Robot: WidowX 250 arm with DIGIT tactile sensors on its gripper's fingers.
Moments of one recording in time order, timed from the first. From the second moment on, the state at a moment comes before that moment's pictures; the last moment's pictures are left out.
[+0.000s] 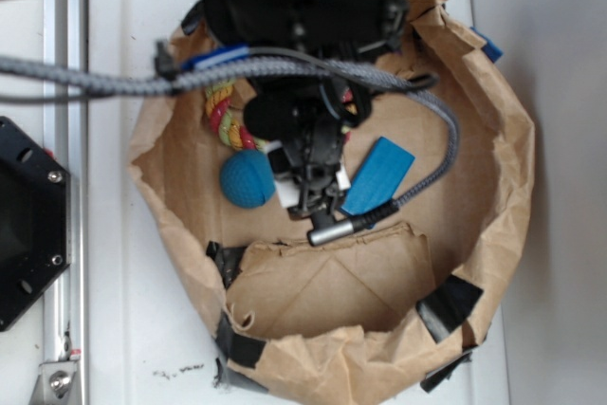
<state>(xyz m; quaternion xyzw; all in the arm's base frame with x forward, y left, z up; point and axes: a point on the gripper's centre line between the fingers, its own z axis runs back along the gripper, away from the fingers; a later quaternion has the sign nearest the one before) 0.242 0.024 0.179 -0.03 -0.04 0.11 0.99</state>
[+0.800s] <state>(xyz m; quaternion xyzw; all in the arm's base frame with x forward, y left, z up) 0.235 0.019 0.079 -0.01 0.02 0.19 0.98</state>
